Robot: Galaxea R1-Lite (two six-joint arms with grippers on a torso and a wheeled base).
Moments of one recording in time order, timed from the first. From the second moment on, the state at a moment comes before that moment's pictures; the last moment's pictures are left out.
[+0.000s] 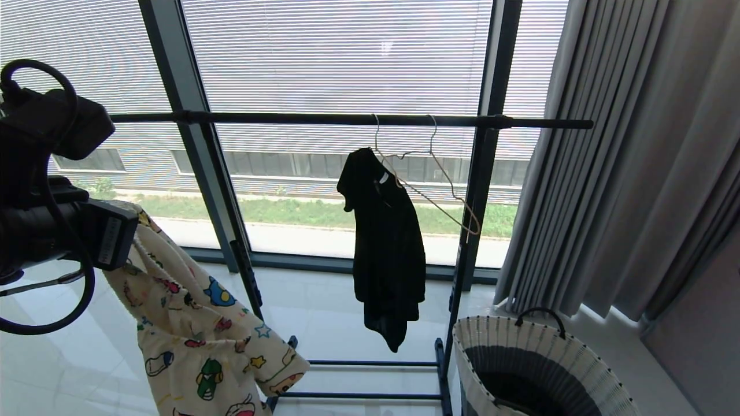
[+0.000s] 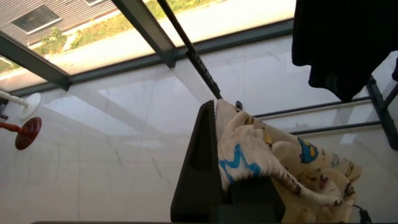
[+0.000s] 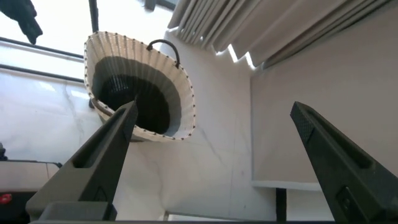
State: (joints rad) left arm -0.24 1.23 -1.02 0.22 0.34 0.33; right arm 0.24 1.05 -1.13 0.62 -0.30 -0.19
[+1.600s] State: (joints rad) left arm -0.25 1.23 -1.02 0.22 0.33 0.32; right arm 0.19 1.14 -1.04 0.30 0.04 -0.20
